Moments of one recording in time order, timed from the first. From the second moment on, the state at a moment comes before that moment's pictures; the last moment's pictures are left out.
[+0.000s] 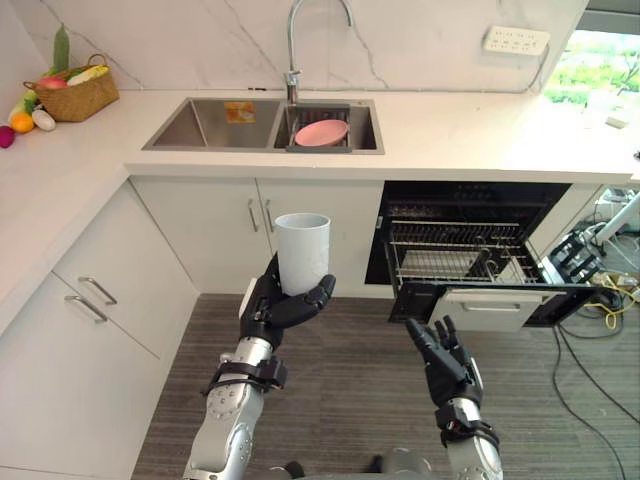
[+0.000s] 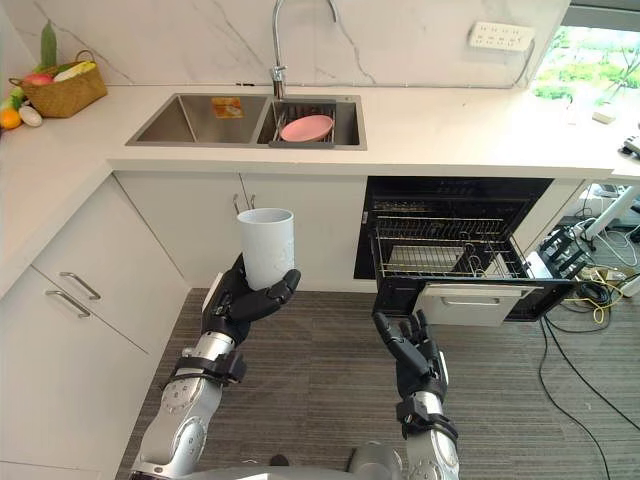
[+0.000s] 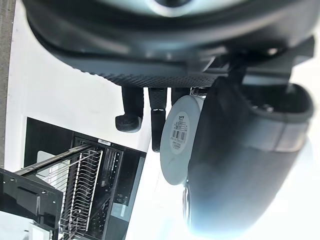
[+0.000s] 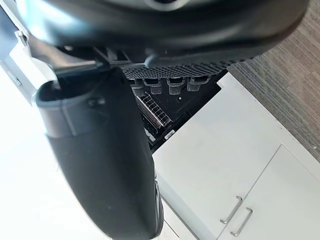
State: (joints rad) left arm 0.19 0.08 -0.18 -0.10 -0.34 -0.07 -0.05; right arm 0.29 -0.01 -0.08 0.28 0.74 -0.19 0.12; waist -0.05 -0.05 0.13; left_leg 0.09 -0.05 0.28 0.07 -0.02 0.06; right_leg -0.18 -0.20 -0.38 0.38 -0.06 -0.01
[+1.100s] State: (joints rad) left arm 0.19 0.08 -0.22 -0.18 -0.34 -0.07 -0.03; right arm 0.18 -0.01 -0.06 0.04 0.67 -0.32 0.05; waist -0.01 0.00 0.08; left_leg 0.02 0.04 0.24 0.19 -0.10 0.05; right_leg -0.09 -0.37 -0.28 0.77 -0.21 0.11
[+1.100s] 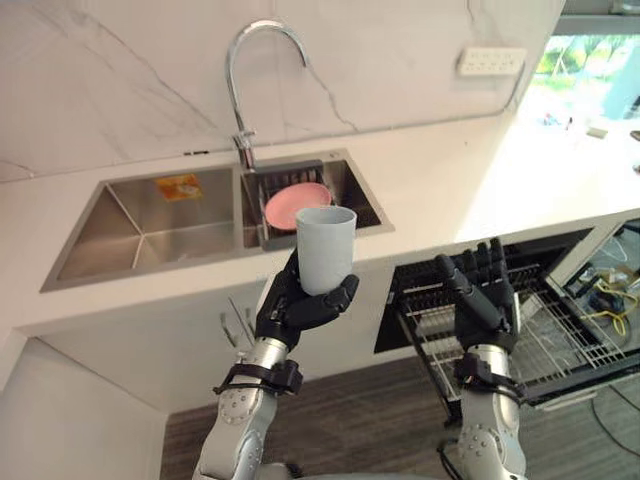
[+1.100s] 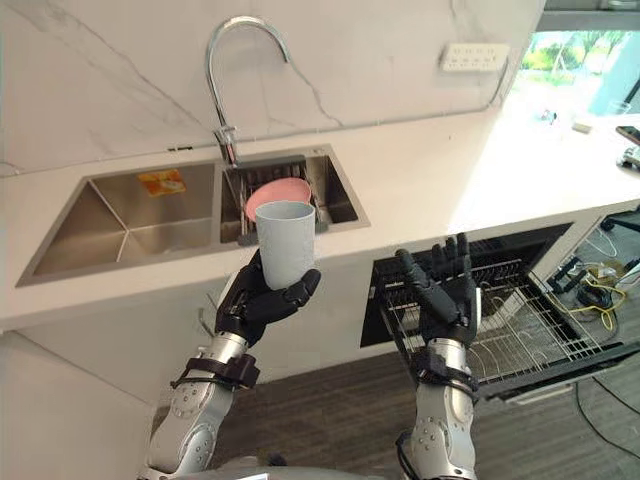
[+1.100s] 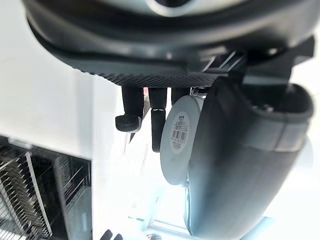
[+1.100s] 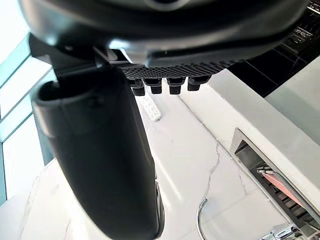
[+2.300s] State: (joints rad) left arm 0.16 0.06 -0.30 -0.11 -0.31 -0.12 0.02; right arm 0.19 -0.02 -0.05 -0.05 0.63 -0.26 0.11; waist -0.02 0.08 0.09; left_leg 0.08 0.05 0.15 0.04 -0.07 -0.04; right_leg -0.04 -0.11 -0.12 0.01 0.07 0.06
